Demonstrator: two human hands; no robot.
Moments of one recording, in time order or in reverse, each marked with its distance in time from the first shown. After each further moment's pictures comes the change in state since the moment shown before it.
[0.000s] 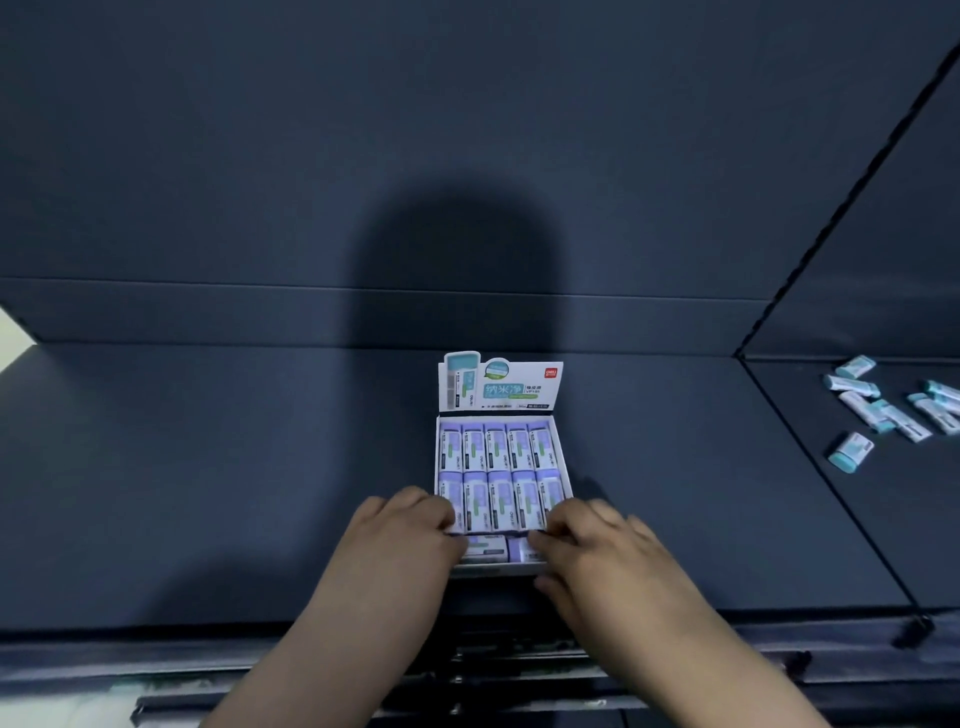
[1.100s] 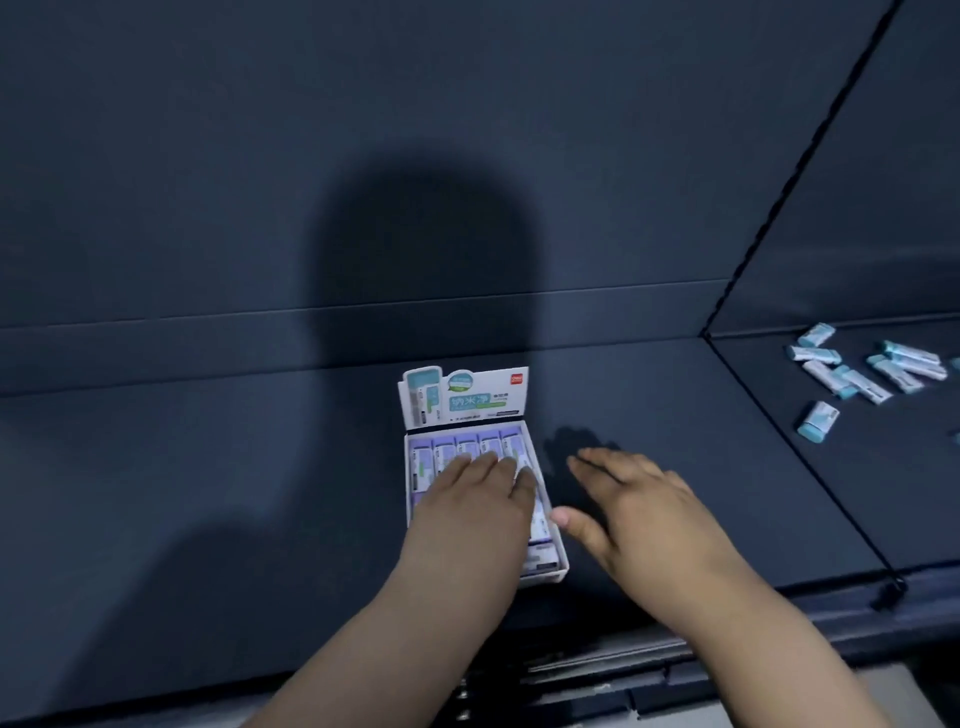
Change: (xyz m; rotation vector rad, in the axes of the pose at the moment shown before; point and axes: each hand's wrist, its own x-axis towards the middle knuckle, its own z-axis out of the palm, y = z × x) left_hand 0.065 0.033 0.004 0.025 0.029 0.029; right_hand 0.015 0.037 -0.021 0.013 -0.093 0.295
